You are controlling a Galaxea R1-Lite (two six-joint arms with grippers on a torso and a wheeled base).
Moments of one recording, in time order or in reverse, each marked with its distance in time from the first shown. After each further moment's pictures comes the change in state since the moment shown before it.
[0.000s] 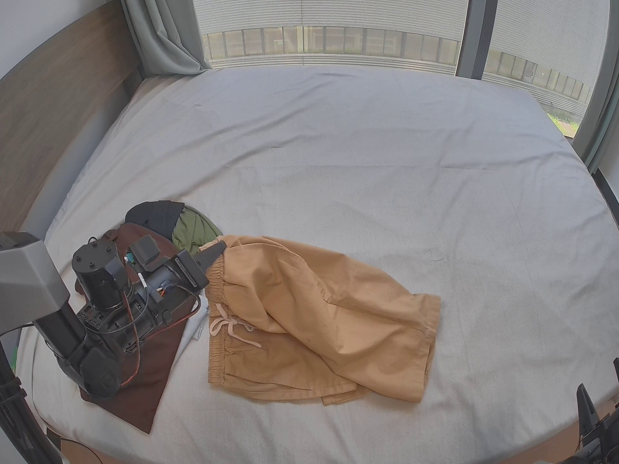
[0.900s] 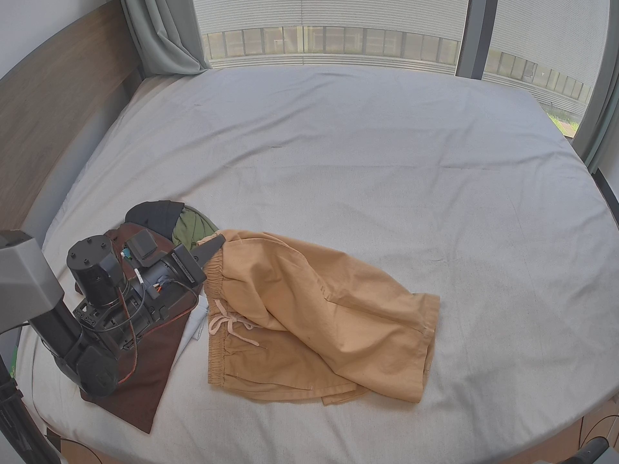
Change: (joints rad) left arm 0.000 -0.025 -0.005 0.001 -0.009 0.000; right arm 0.034 0.433 -0.397 -0.115 0.096 0.010
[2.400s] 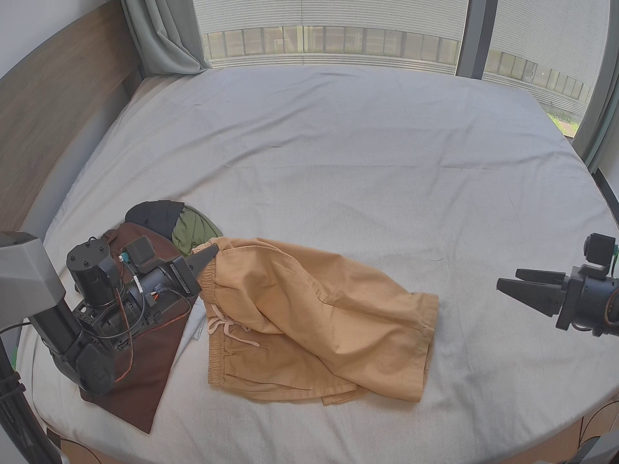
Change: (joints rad) left arm 0.056 0.032 0.014 -0.001 -0.064 0.161; right arm 0.231 0.736 -0.027 -0.358 0.315 0.317
